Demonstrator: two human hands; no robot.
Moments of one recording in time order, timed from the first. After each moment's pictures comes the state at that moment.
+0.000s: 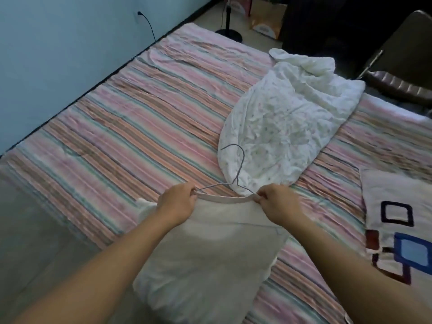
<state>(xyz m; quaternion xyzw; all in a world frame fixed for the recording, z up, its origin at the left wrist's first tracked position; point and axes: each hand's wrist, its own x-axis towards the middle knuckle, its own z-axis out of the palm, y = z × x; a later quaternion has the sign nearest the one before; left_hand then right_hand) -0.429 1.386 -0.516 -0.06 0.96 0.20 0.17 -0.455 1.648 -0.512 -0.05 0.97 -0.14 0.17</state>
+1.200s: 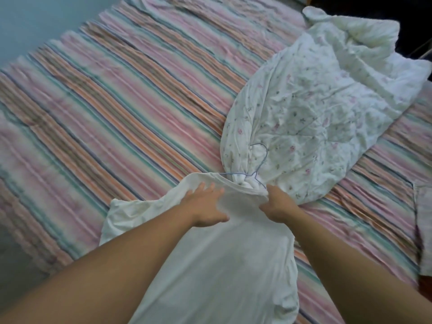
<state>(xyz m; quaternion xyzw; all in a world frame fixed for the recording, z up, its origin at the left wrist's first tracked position) -0.536 1.432 -0.738 0.04 0.90 0.18 0.39 -0.582 1.656 -0.755 0.01 0.91 -0.13 0.39</state>
